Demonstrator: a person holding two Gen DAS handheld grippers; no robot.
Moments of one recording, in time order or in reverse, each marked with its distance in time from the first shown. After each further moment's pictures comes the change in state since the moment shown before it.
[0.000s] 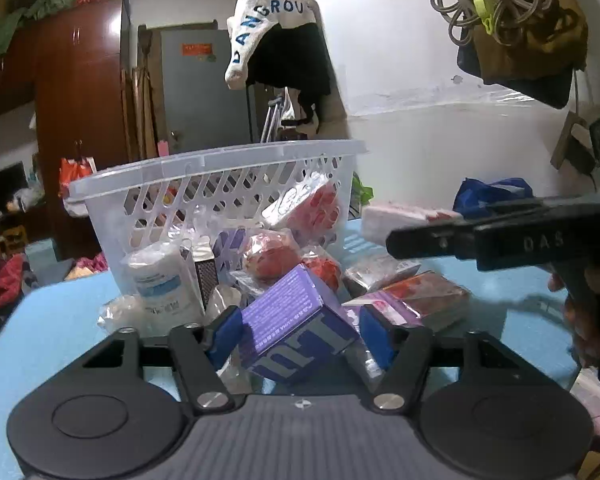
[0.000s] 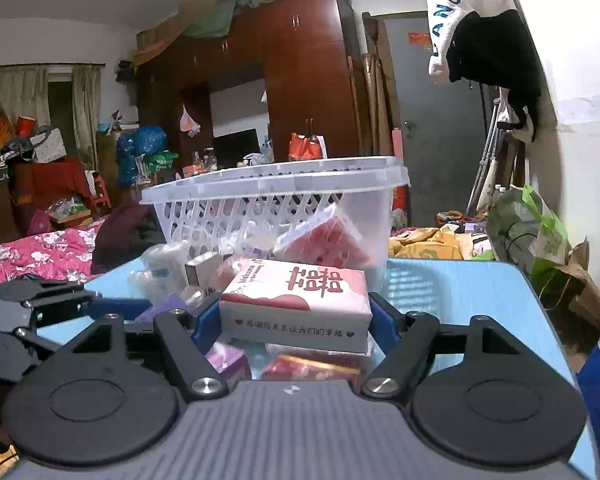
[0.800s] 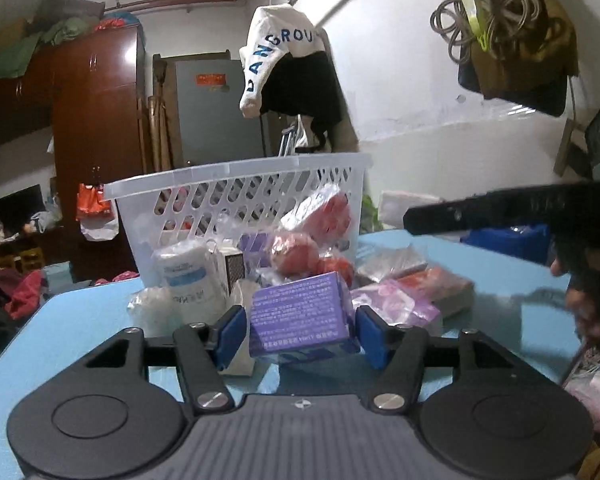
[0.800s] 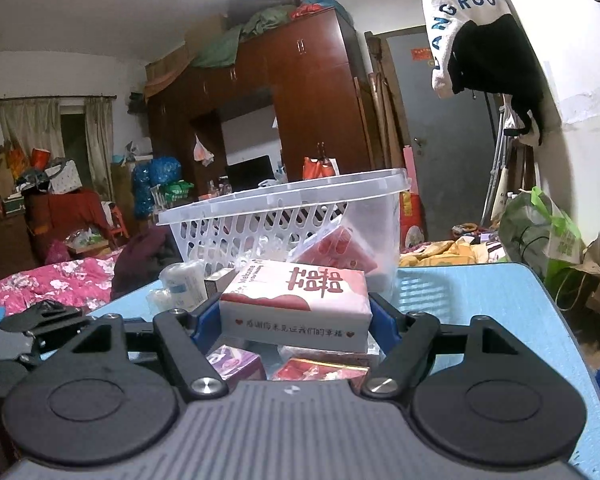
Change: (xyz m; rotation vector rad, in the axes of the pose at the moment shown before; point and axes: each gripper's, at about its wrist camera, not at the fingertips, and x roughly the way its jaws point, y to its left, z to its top) left arm -0.018 0.003 -0.023 0.005 -0.078 0.049; right arm -0.006 -0.006 -0.008 0.047 -0.086 0.062
